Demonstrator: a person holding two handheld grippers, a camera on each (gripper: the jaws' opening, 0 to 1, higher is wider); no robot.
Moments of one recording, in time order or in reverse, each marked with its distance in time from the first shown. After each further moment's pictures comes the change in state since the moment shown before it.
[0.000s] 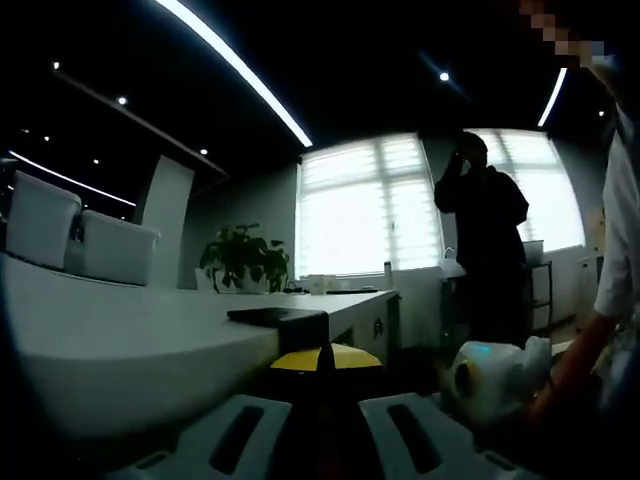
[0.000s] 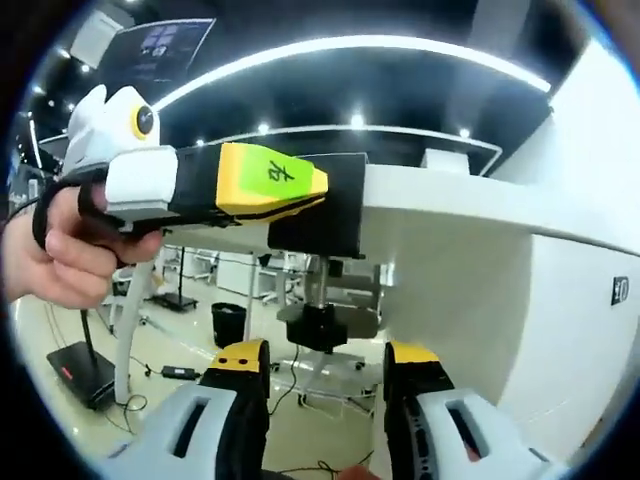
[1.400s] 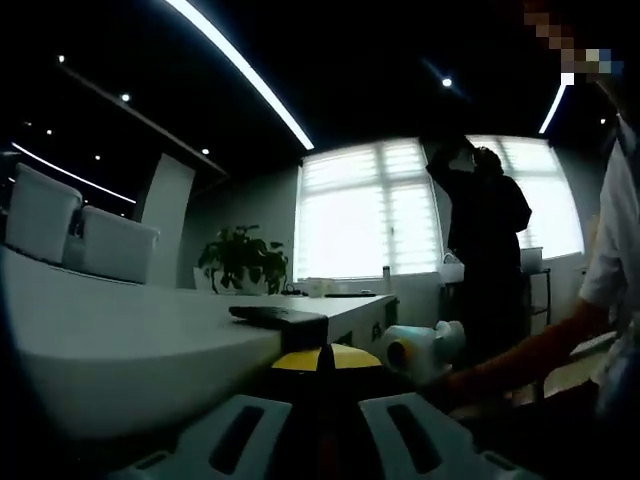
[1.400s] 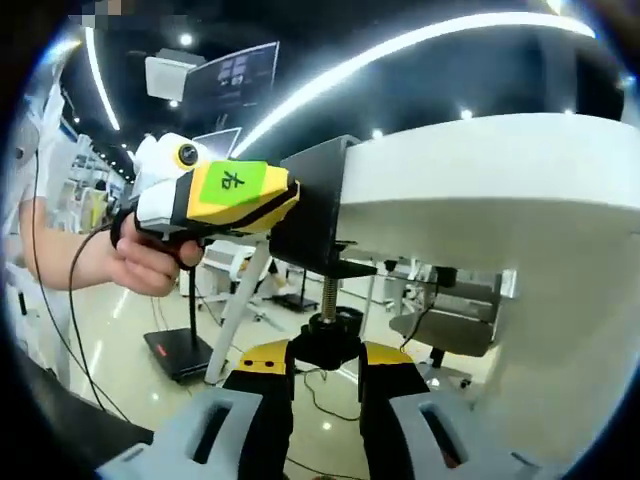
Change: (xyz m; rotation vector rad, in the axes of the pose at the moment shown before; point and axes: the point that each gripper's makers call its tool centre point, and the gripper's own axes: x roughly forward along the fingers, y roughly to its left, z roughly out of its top) left arm -0.001 0.001 0.002 -0.023 -0.013 -0.004; right arm 0.024 0.016 0.004 0.026 -0.035 0.637
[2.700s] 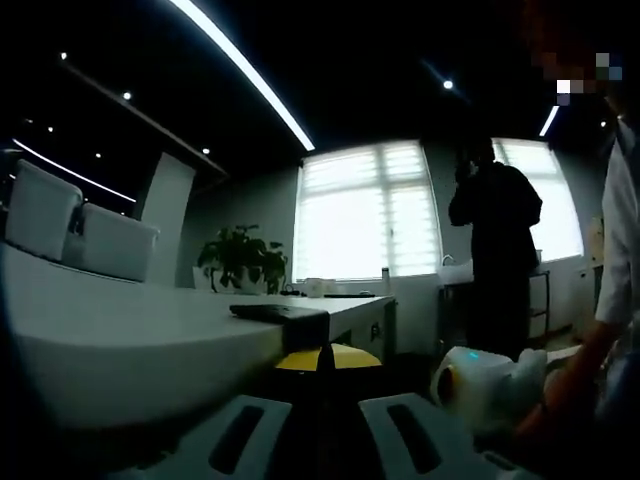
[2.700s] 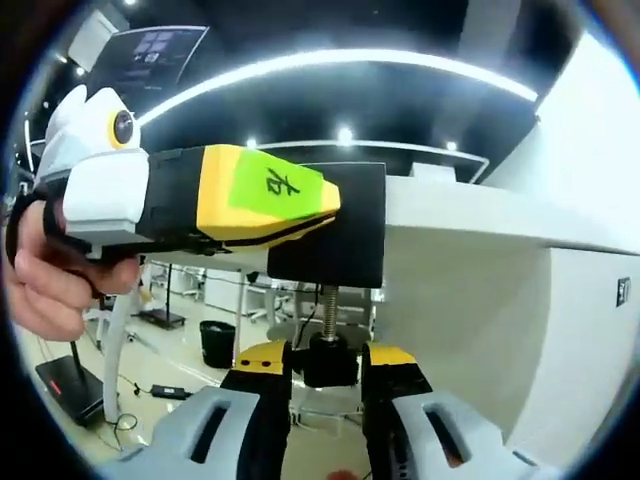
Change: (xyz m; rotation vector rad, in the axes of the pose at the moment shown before) left arm 0.000 0.001 -0.003 -0.010 -0.006 -0.004; right arm -0.012 -0.003 0.011 -0.036 -0.048 -0.689
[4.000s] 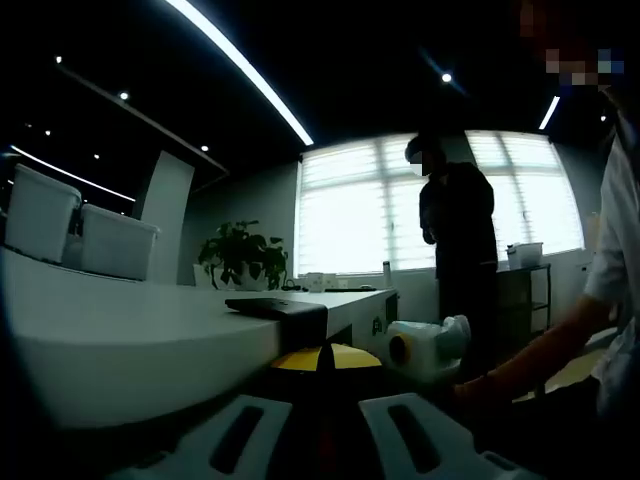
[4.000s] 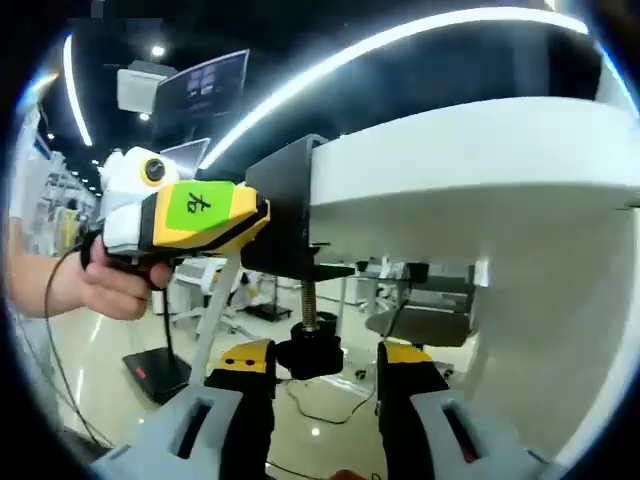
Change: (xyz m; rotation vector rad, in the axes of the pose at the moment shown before) left arm 0.002 -0.001 -0.004 0.015 0.025 0.004; right arm 0.002 -0.009 -0.007 0.120 0.032 0.328
